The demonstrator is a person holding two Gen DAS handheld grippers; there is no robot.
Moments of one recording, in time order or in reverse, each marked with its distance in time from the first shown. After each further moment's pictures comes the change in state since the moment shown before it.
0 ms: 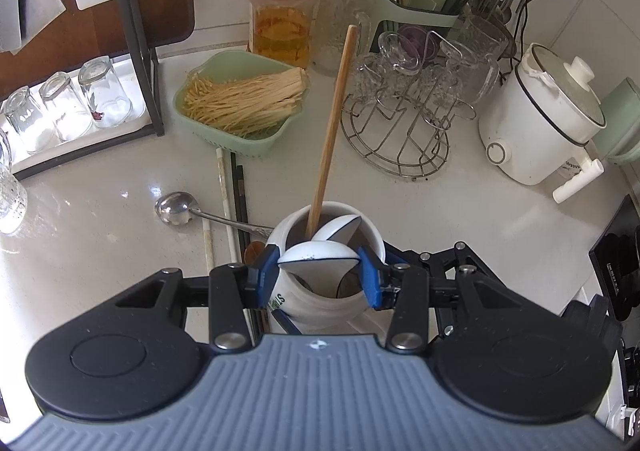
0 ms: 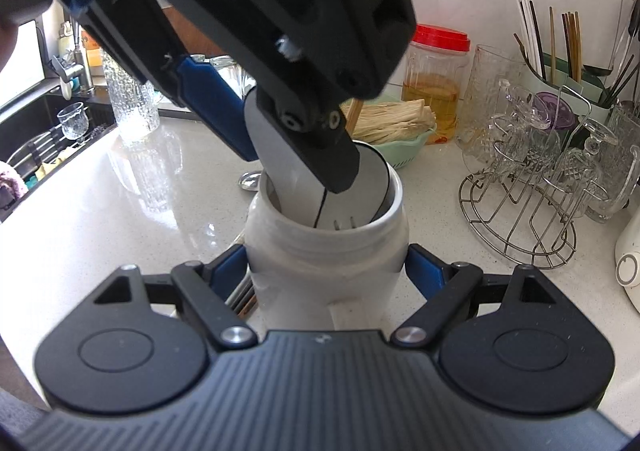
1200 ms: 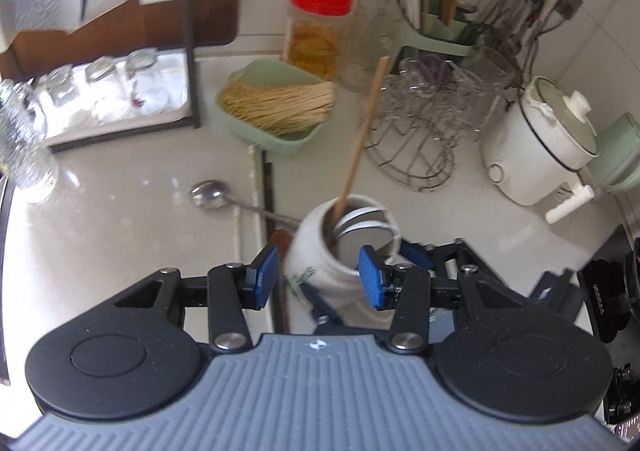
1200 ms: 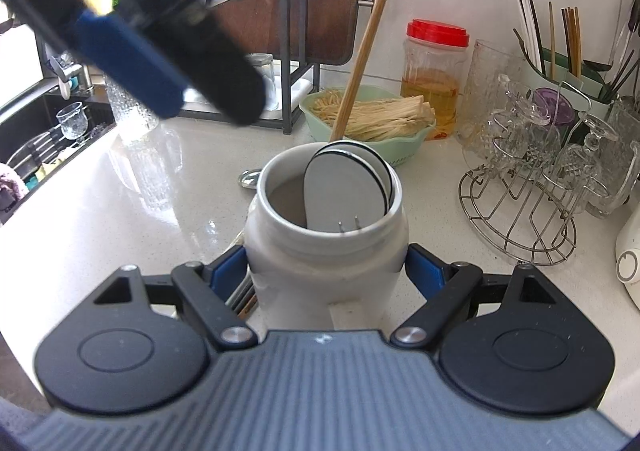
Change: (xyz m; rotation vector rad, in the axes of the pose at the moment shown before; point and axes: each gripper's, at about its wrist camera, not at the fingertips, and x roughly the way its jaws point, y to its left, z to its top) left arm -0.048 0.023 -0.022 -0.106 -0.044 0.013; right arm 0.001 -0.002 0.000 0.011 0.016 -0.002
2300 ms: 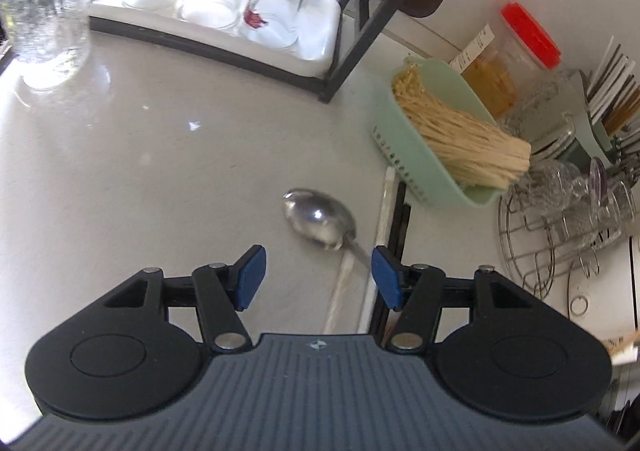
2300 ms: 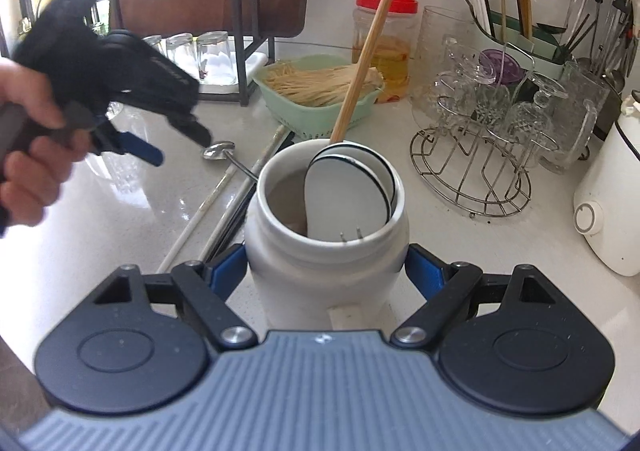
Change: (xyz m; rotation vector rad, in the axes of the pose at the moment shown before) left arm 0.137 0.133 0.016 -0.449 -0.016 0.040; right arm -0.019 -0.007 -0.005 0.074 0.098 -0.110
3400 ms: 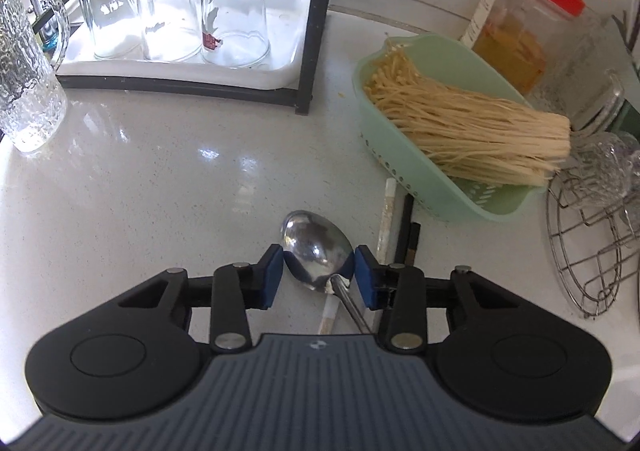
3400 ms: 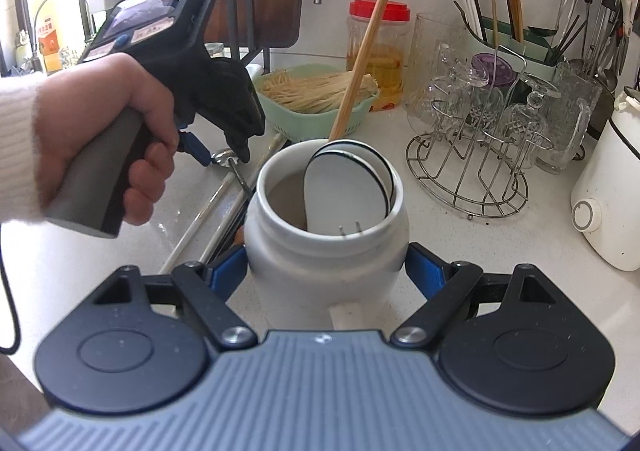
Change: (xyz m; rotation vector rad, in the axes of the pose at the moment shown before) left arm 0.047 -0.060 0.007 0.146 -0.033 0.216; right arm -0.002 0.000 -0.006 0.017 -0.045 -0.005
